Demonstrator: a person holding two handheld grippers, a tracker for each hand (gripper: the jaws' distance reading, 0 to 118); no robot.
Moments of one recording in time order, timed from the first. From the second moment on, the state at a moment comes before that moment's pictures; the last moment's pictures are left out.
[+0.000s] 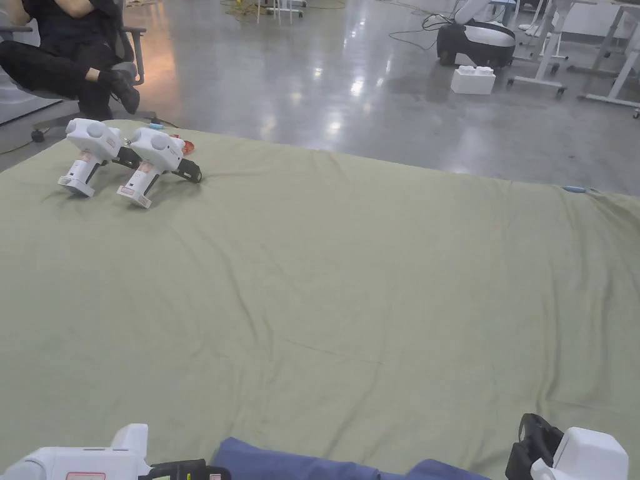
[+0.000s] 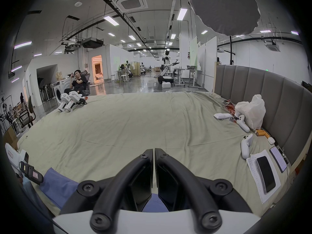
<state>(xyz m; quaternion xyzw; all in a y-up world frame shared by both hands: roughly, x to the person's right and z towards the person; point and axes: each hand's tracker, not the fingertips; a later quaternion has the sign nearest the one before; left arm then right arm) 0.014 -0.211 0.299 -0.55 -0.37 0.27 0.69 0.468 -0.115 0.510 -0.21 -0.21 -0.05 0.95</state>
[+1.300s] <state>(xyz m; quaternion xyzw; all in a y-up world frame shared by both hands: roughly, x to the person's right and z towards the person) 0.060 -0.027 0.333 -0.46 -0.29 0.03 0.84 0.470 -0.126 0.515 -0.22 -0.21 -0.07 0.95</state>
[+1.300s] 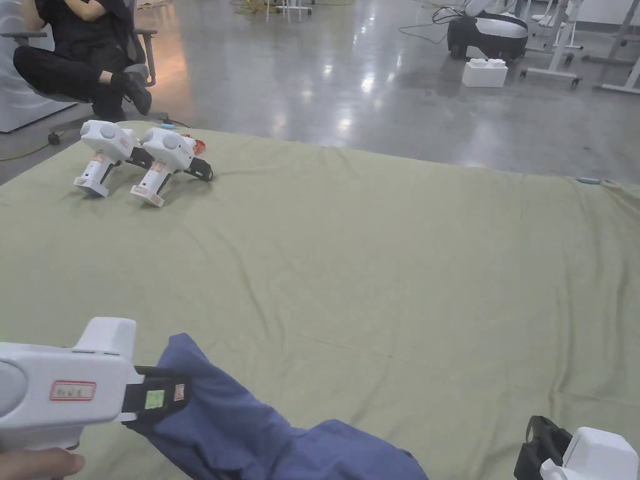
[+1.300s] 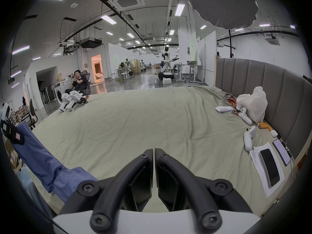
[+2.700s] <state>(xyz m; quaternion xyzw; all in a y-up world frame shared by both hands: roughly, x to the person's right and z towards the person) 0.271 -0.122 0.391 -0.54 -0.41 0.05 0.73 0.481 -0.133 0.536 -0.24 -0.23 -0.08 0.94</state>
